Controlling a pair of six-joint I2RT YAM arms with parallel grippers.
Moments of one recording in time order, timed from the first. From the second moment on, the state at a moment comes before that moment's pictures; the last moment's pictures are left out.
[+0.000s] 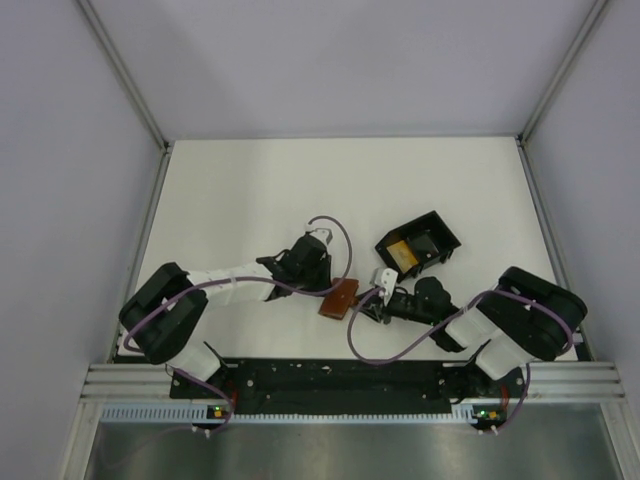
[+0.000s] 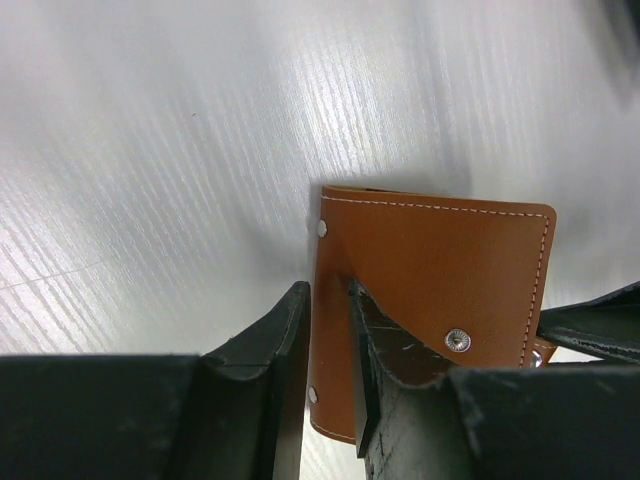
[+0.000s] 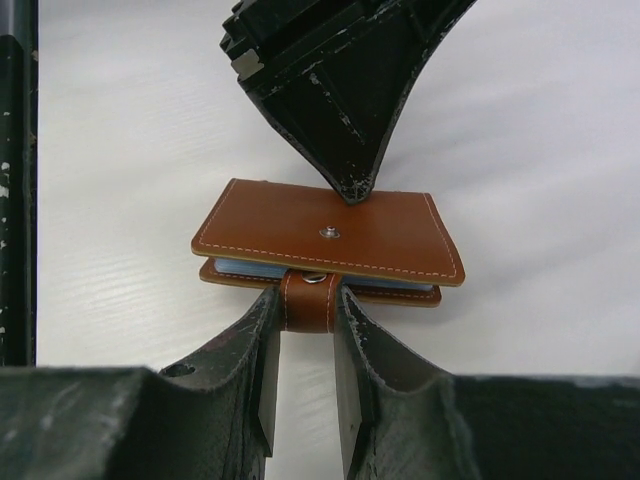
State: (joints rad) left arm -0.79 1.54 0.75 -0.10 0.00 -0.58; right arm 0.78 1.52 0.12 1.19 -0.44 -0.12
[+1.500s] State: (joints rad) left arm -0.80 1.59 0.76 -0.04 0.01 -0.58; right arm 0.91 1.41 0.06 1.29 -0.15 -0.17
